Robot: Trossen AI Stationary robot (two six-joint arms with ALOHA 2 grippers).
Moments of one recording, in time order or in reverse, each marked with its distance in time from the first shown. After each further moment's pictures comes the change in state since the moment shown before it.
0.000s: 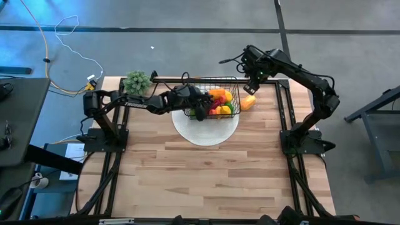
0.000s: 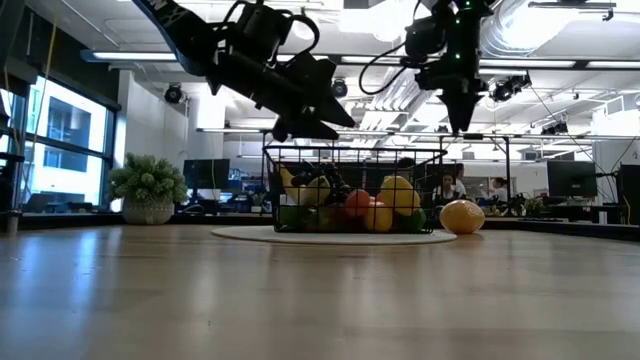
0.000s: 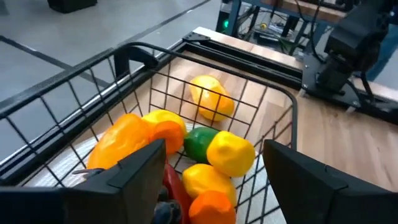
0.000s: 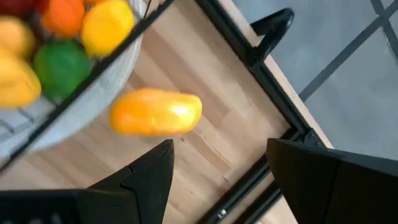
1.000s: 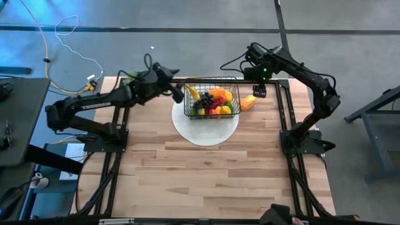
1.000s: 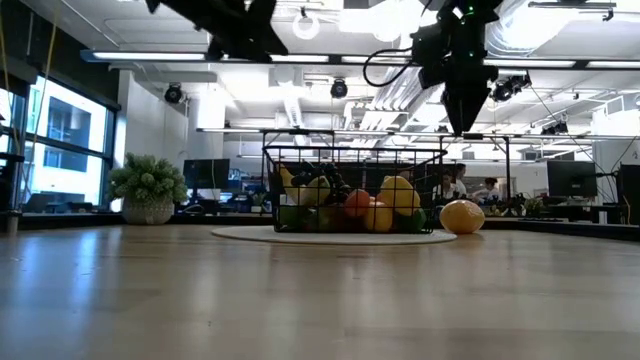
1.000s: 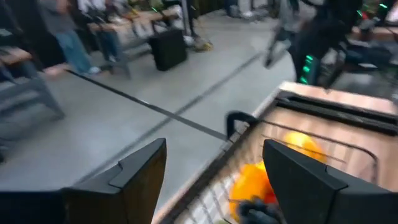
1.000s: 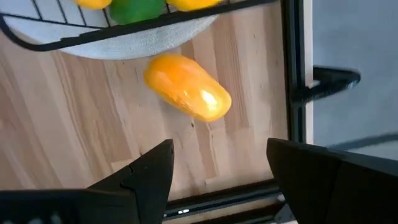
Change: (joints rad) left arm 0.056 -0.493 0.001 -0.354 -0.304 0.222; right arm -0.065 0.000 -0.004 -0.039 -0.202 -0.594
